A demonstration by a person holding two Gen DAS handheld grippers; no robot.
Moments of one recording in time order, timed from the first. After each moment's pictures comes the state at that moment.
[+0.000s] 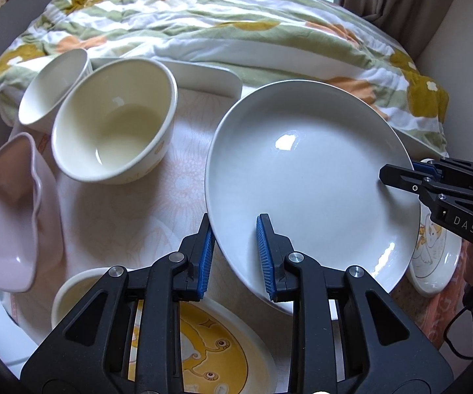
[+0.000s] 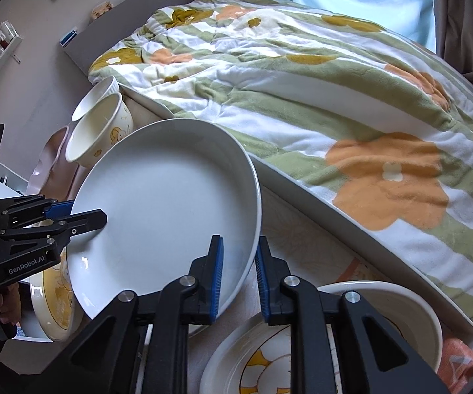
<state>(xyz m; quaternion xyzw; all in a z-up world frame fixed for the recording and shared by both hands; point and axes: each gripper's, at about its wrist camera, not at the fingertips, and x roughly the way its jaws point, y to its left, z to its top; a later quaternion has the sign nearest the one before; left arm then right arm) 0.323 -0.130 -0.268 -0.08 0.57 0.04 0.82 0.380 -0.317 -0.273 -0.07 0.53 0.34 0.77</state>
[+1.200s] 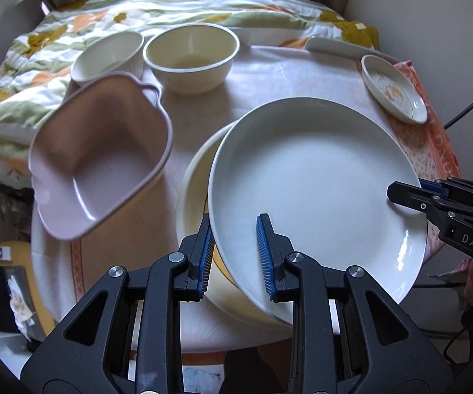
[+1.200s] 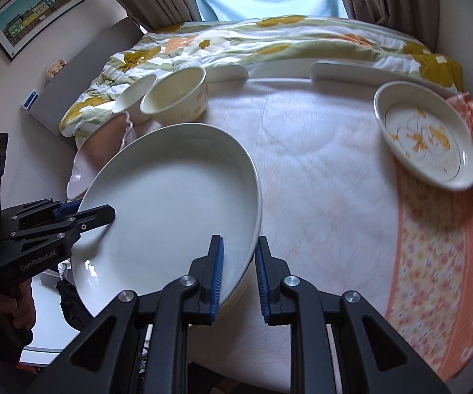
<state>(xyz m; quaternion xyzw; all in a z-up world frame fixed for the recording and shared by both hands) 0.164 -0.014 -0.250 0.02 0.55 -0.12 0.82 0.151 -0.228 -0.249 0.06 0.53 0.17 0.83</state>
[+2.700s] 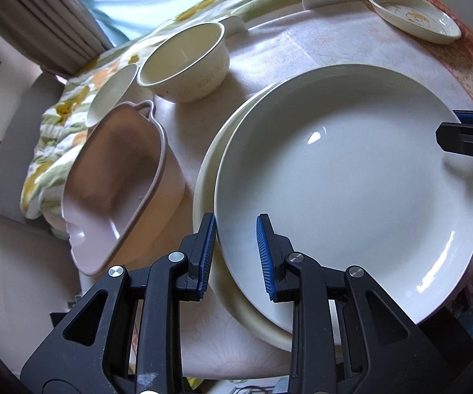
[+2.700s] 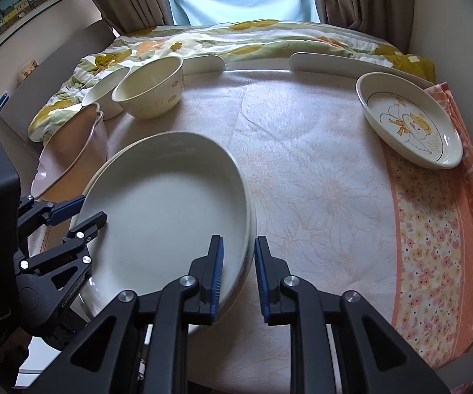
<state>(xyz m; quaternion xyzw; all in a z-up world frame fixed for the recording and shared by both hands) 0.167 -0.057 -0.288 0.24 0.50 -0.05 0.83 0.142 -0.211 -0.266 0.03 0.51 0.09 0.85</state>
